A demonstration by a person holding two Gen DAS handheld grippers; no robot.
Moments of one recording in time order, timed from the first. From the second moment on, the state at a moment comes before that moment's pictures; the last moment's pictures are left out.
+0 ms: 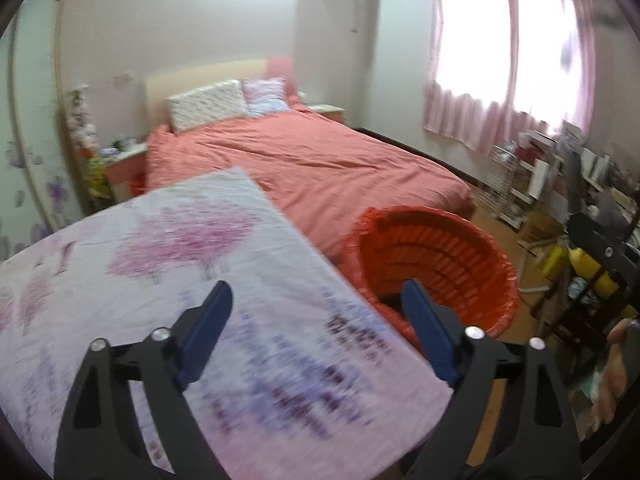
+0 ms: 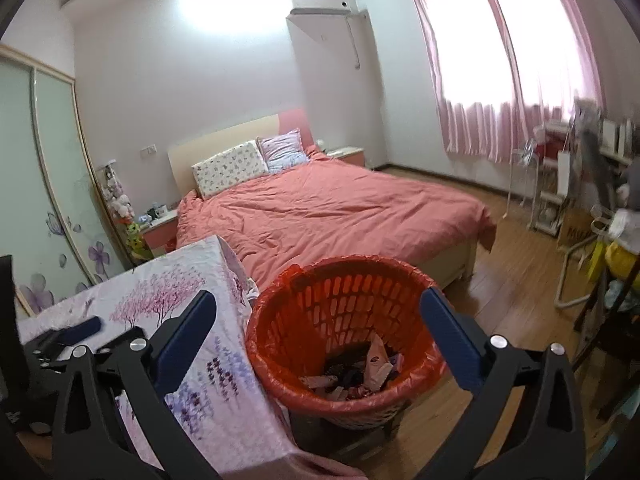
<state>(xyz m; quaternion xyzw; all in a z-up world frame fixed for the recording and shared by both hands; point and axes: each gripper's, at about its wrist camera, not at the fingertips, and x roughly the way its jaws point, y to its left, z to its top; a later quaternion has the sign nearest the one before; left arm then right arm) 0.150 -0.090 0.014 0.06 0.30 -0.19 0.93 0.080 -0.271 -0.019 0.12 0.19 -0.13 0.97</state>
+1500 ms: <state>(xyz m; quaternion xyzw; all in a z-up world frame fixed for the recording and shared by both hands) -0.017 0.029 -0.010 -0.02 0.28 -0.02 0.96 -0.007 -0.168 -0.052 0.03 0.20 -0.18 0.96</state>
